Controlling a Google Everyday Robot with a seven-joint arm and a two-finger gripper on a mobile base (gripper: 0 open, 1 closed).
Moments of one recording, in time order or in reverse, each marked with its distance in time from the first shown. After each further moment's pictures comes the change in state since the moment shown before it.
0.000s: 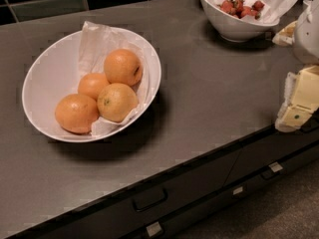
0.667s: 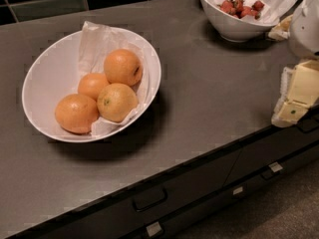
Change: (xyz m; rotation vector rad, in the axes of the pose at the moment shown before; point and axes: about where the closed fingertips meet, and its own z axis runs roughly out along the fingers) arm -0.011 -0.004 -0.005 0.015 0.001 -0.028
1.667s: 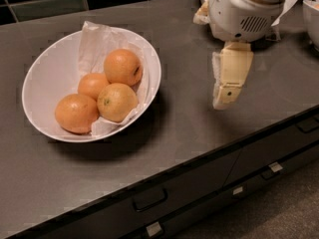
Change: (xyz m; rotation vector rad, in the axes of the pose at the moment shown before) arm -0.117 -0.003 0.013 -0.026 -0.079 -0.307
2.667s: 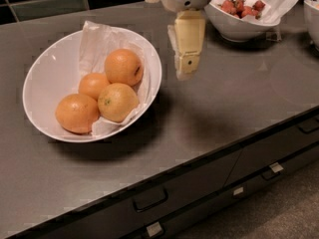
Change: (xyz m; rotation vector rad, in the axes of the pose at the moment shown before) arm -0.074 -0.049 0.002 -0.012 -0.020 -0.224
